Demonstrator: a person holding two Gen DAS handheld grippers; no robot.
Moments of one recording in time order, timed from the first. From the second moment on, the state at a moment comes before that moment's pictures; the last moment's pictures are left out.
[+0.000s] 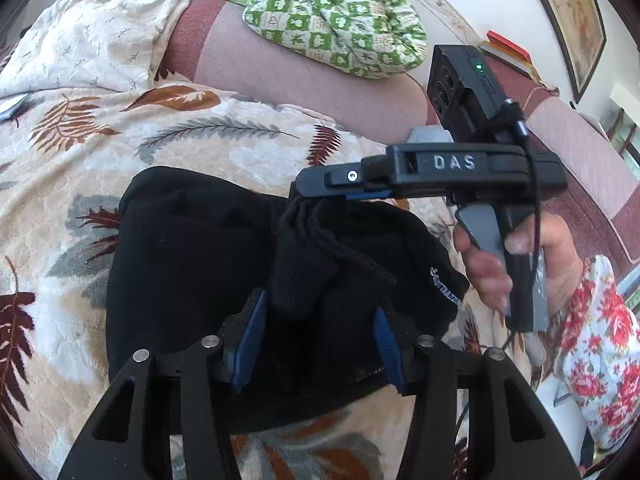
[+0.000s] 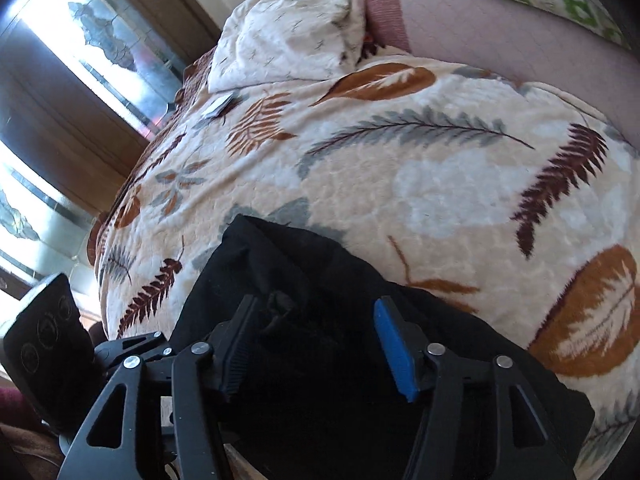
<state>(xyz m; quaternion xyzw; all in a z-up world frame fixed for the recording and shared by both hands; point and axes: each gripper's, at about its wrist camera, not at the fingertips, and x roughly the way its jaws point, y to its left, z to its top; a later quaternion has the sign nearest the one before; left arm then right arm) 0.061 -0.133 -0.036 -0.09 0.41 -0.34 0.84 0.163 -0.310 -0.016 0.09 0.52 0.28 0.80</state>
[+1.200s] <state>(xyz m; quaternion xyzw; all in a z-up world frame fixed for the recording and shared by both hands) 0.080 -0.073 -0.073 -0.11 0.44 -0.26 0.86 0.211 -0.125 -0.040 -0.16 0.57 0.22 0.77</state>
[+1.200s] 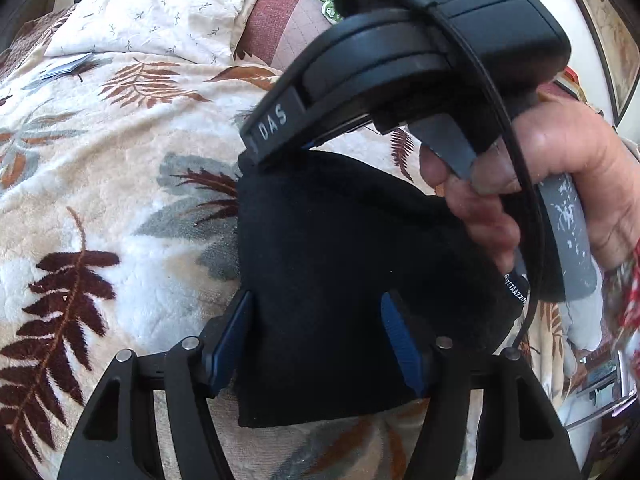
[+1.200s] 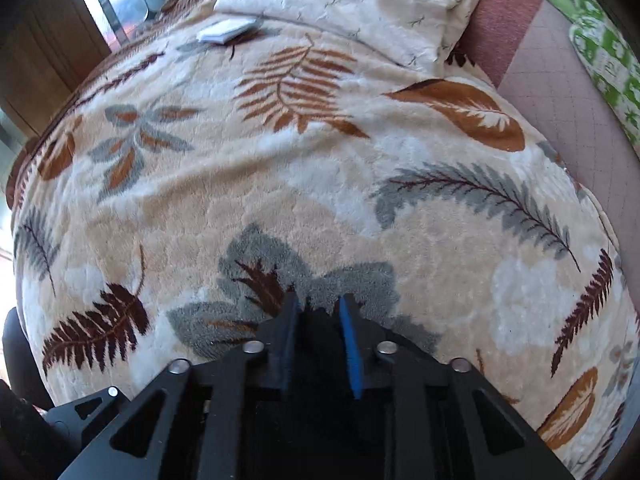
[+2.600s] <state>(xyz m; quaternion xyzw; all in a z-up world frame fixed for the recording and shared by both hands) 0.075 -0.068 -0.081 -0.13 0.42 -0.27 0.85 0.236 -0.164 -0.010 -0.10 0.56 0.12 0.81</state>
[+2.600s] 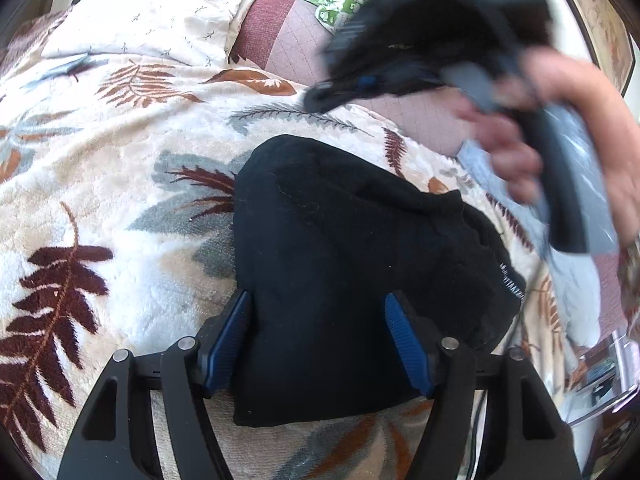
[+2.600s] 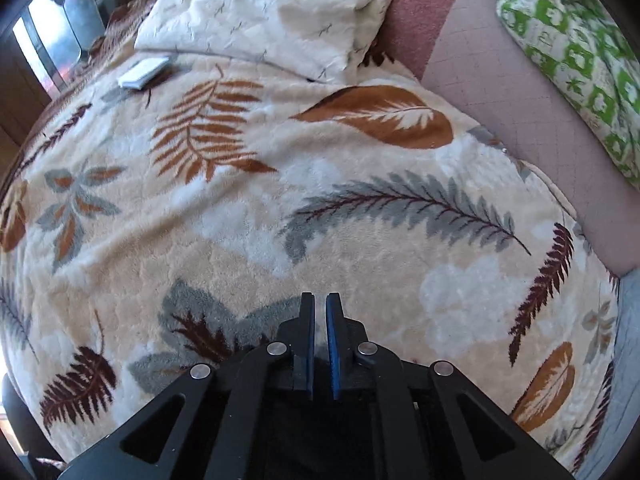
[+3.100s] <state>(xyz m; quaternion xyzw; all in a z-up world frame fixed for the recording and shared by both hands) 0.055 -0.014 -0.047 -0.14 0.43 -0.20 0.87 0.096 -0.284 -0.015 0.04 0.53 0.05 0.84</state>
